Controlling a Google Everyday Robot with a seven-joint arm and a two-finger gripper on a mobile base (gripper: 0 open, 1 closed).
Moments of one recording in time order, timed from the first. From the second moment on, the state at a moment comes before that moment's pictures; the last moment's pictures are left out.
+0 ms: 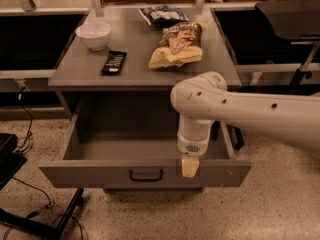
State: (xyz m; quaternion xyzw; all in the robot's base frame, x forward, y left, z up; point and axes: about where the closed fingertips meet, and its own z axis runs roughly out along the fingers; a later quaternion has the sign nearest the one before) arm 0.472 -0.095 0.648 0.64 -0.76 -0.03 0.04
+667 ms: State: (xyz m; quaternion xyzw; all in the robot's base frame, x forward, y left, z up) arm 0.444 -0.095 0.652 0.65 -0.75 -0.05 0.03
